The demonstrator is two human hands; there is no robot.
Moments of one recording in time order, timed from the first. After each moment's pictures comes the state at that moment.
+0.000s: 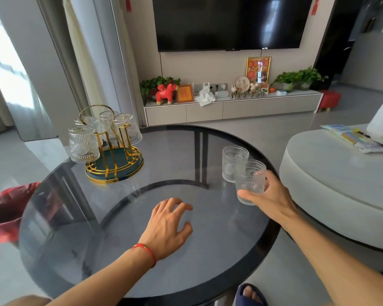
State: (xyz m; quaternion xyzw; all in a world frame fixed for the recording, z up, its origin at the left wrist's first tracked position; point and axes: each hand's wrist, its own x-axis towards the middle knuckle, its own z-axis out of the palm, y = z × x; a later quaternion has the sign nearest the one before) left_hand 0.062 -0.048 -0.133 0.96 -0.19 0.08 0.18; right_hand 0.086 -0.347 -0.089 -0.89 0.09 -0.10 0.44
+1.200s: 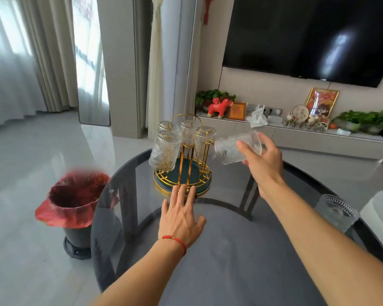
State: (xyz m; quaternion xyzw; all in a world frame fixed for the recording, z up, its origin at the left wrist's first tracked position) left_hand 0.156 0.097 -0.140 0.98 0.03 0.12 0.17; right_hand 0.222 -0.080 0.012 -0.78 -0.02 -0.19 0.59
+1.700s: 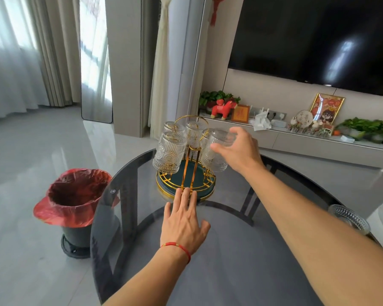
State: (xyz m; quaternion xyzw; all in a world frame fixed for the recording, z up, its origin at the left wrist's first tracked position) left_hand 0.155 0.096 -0.138 0.98 0.03 0.13 0.16; right_hand 0.262 -0.019 0.030 -0.91 -0.11 -0.18 0.36
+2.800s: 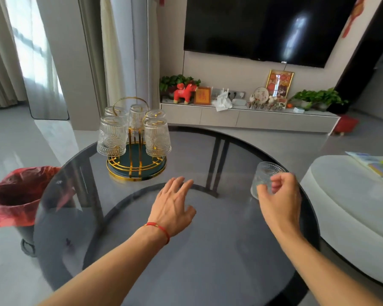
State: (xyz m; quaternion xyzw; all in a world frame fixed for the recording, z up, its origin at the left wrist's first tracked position) left_hand 0.128 0.005 -0.113 0.96 -0.11 0.11 0.23; right_hand 0.120 -0.246 -0.068 -0.84 0.10 -0.33 0.41
